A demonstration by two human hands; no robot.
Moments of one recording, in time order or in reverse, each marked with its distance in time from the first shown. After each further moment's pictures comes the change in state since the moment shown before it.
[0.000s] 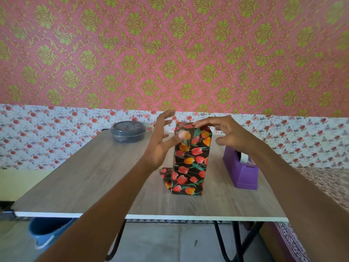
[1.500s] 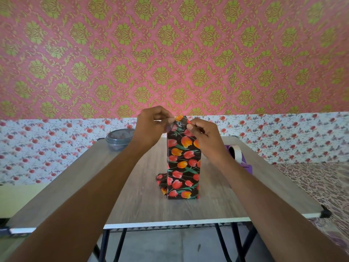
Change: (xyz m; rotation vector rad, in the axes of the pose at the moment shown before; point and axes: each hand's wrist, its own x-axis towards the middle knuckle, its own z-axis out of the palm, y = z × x) left_hand 0.054 0.043 -0.012 0.240 0.130 0.055; right_hand 0.018 -0.005 0.058 0.106 0.566 -0.043
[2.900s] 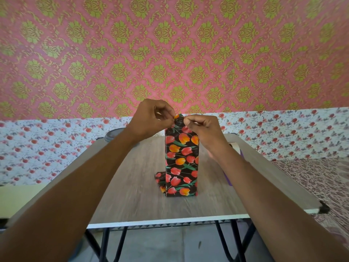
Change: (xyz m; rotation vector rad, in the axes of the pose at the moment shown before) left_hand 0.020 0.001 -0.011 0.059 -0.268 0.210; right_hand 0.010 -0.001 -0.007 0.279 0.051 0.174
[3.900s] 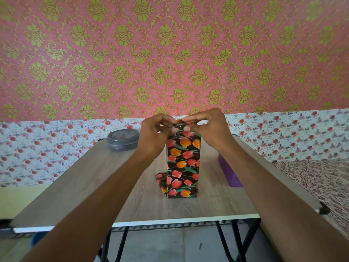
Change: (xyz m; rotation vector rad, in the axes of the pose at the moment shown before) left_hand -0.034 0.008 0.039 -0.233 0.308 -0.281; right_hand 0.000 -0.029 -0.012 -0.343 -0.020 -0.112
